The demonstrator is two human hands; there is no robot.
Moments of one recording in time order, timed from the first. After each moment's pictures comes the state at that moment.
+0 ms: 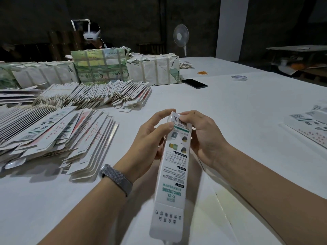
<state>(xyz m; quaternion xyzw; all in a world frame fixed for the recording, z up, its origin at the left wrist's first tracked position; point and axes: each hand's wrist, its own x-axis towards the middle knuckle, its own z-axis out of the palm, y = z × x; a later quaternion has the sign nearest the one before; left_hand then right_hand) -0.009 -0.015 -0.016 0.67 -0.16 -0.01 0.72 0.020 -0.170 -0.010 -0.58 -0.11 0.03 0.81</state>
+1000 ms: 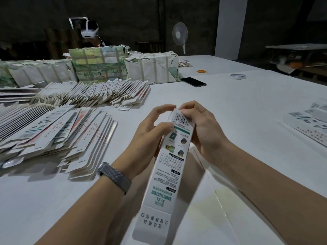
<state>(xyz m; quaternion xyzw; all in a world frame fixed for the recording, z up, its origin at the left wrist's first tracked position) -0.012 -0.015 -0.011 0.65 -0.19 -0.02 0.74 0.011 -0.171 0.003 -0.63 -0.15 0.00 0.76</state>
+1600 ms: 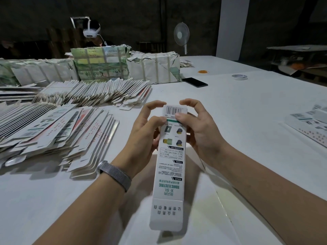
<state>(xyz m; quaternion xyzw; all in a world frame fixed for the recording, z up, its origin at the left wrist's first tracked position) -0.008 -0.011 -0.011 0.60 -0.16 0.01 0.78 0.011 -0.168 -0.005 -0.59 -0.19 0.02 0.79</state>
